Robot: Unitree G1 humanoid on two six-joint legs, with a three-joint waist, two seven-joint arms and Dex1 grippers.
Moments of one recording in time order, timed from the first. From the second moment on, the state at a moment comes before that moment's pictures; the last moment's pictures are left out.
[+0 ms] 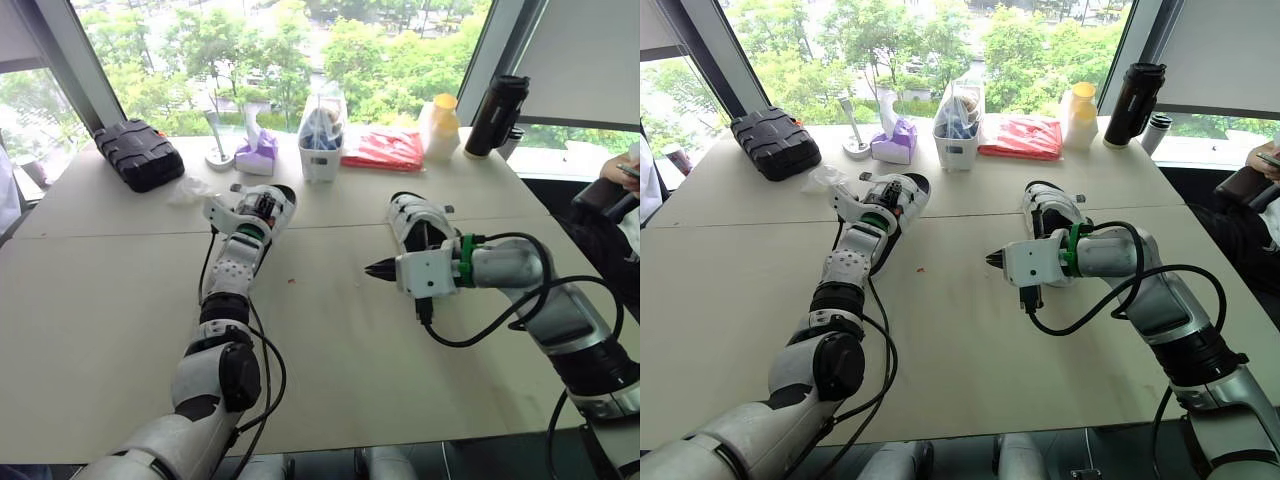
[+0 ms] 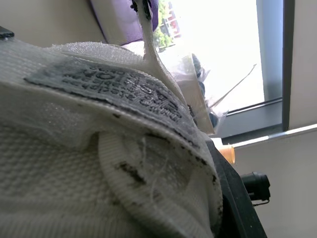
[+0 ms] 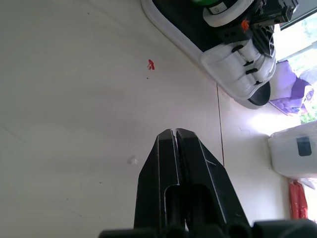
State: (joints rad) left arm -1.00 -0.01 0.58 0.85 -0.81 0.20 -0.15; right arm -0.58 -0.80 0.23 -0.17 -0.11 -0.05 1.08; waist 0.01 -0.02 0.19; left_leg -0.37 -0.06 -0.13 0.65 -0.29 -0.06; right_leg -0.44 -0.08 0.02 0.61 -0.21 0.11
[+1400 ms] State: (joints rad) left arm -0.55 0.34 0.45 -0.23 -1.23 1.10 0.18; right arm -0.66 -0.76 0.27 -0.05 -0.11 -0.13 1.09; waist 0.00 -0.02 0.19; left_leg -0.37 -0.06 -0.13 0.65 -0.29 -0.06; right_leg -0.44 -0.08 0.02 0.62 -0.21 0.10
